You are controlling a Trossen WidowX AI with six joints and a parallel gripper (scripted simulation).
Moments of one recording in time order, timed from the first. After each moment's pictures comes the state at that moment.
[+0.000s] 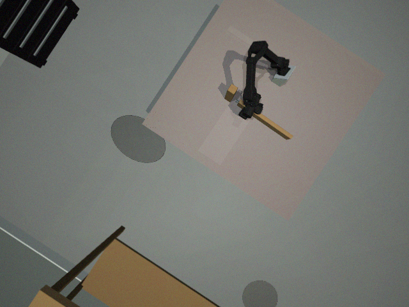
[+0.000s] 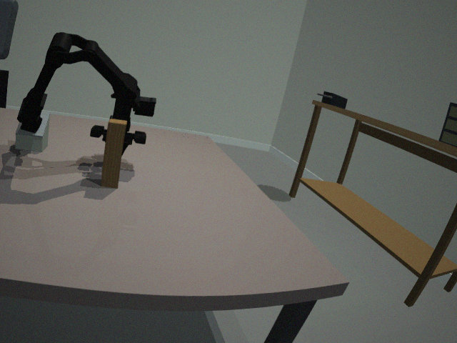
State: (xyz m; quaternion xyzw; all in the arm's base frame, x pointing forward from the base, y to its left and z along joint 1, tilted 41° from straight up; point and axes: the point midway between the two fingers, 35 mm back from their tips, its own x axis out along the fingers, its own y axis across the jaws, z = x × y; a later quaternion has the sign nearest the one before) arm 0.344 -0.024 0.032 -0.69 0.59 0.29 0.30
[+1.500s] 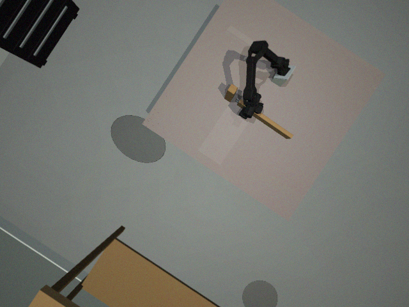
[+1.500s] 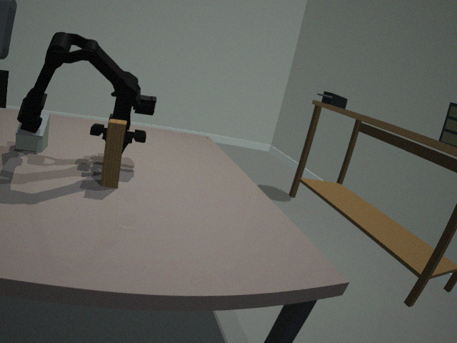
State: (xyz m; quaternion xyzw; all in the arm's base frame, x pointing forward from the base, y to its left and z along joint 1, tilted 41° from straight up) arm 0.342 -0.021 0.037 -0.69 0.60 0.29 0.29
